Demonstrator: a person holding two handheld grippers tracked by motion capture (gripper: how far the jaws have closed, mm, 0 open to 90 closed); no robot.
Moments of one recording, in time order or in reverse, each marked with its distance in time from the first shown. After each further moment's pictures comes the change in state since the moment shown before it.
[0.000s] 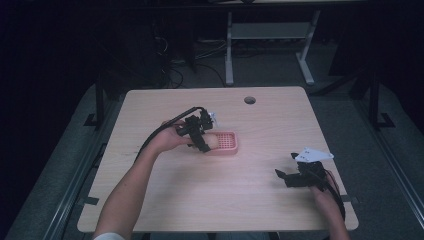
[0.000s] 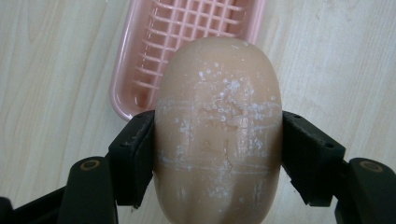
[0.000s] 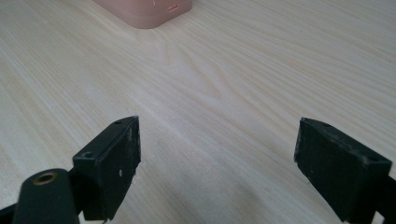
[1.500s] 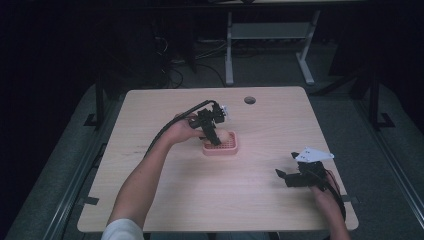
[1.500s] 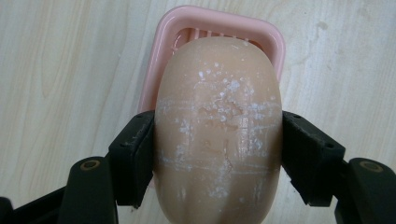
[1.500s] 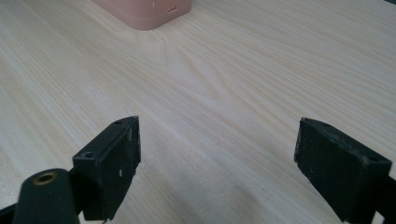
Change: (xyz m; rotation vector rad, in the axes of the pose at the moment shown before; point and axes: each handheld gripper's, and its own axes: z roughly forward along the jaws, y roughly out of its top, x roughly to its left) left arm 0.013 0.039 0.014 -0.005 -0.007 0.031; right arm 0.000 0.001 -0.001 -0.005 -0.004 -0.005
